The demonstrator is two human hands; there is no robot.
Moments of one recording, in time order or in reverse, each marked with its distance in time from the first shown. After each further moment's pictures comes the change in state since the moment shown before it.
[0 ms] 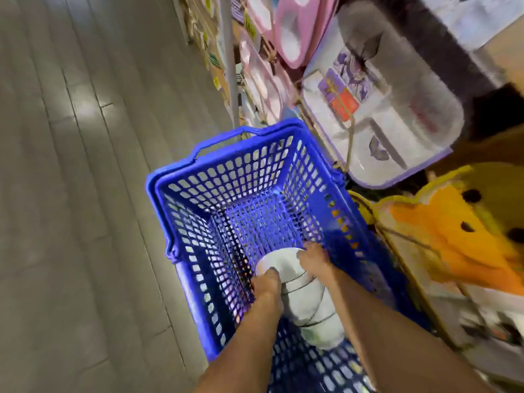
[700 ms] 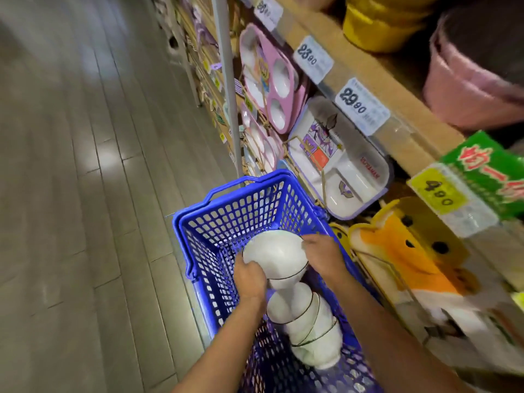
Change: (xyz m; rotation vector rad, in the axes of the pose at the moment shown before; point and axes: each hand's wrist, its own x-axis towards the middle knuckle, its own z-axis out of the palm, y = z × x) left_hand -0.111 0.078 -0.041 -0.060 0.009 0.603; right_hand -0.097 -0.050 -0.079 0.267 0.299 -0.358
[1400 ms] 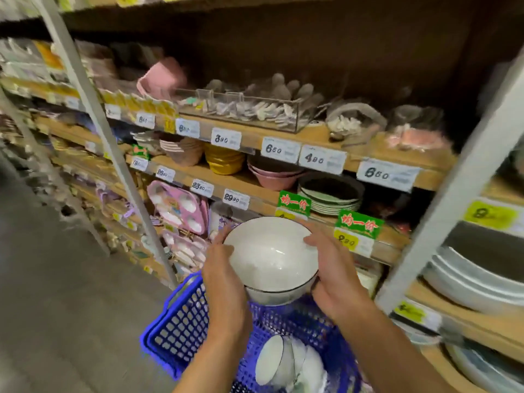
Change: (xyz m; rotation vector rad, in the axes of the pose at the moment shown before) left_hand -0.221 0.170 -0.092 -0.267 -0.694 0.457; right_hand -0.284 -0.130 -0.123 1.307 0.495 -0.206
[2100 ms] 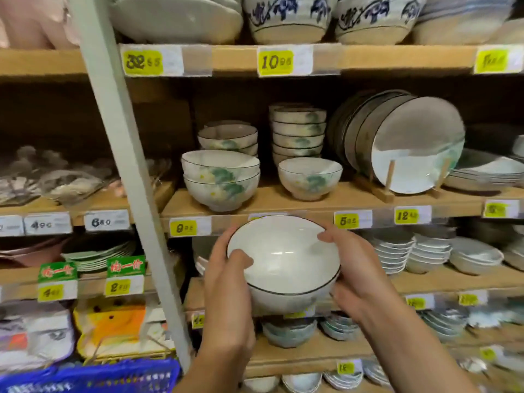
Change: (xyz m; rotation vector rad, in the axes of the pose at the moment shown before) left_hand -0.282 -0.056 0.210 0.026 -0.813 -0.086; right_hand -0.194 -0.184 -0.304 0.107 0.416 -0.364
